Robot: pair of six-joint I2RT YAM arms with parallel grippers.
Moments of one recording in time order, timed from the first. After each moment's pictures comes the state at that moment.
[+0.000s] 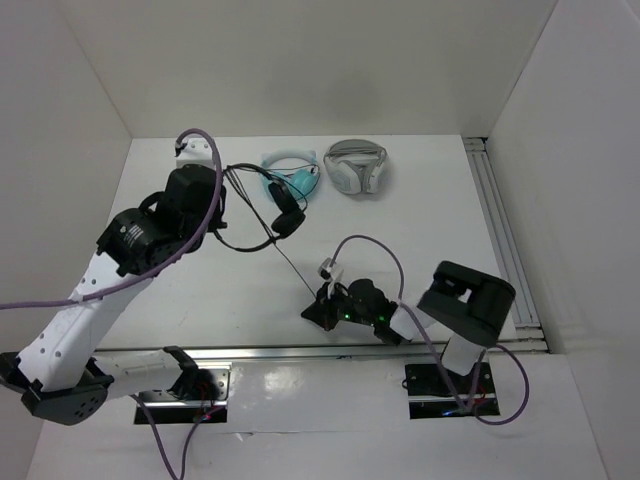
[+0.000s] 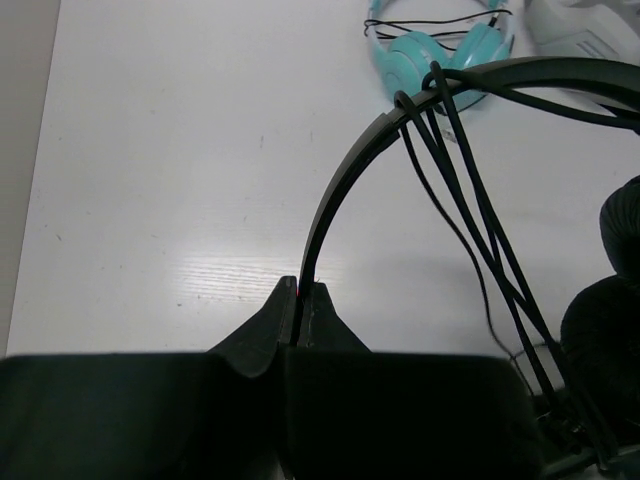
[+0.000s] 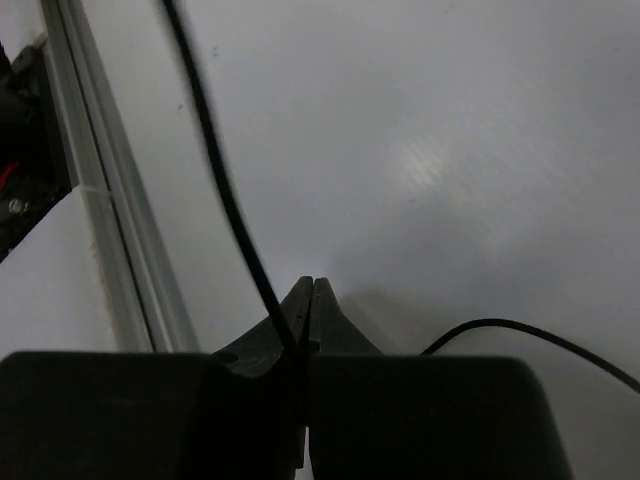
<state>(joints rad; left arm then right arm) -0.69 1.14 1.58 -1.09 -0.65 -0.42 0.92 1.75 0.32 1.10 -0.25 0.42</state>
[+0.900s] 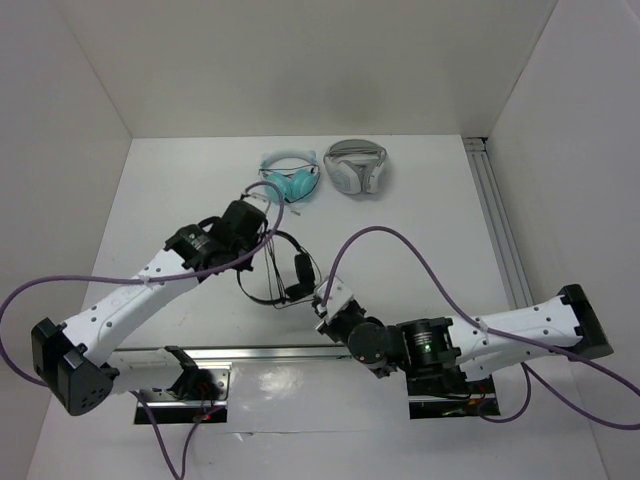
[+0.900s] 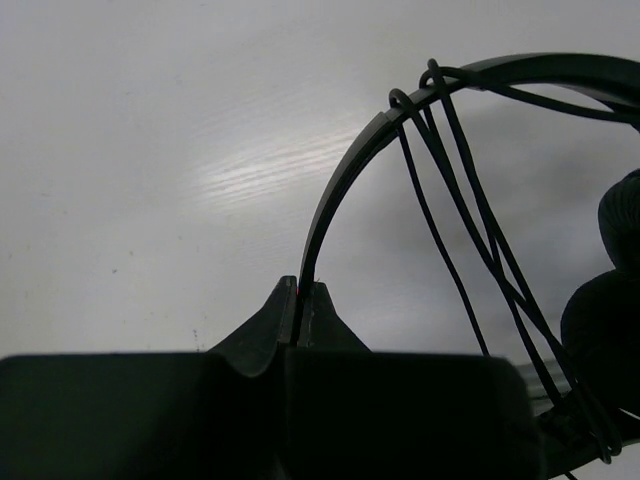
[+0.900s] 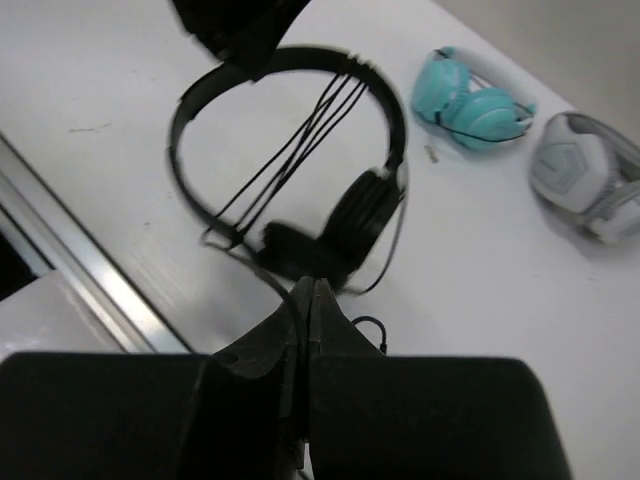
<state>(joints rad) -0.63 1.22 1.14 -0.90 -0.38 -0.27 1.65 1.04 0.80 -0.06 0.92 0.06</state>
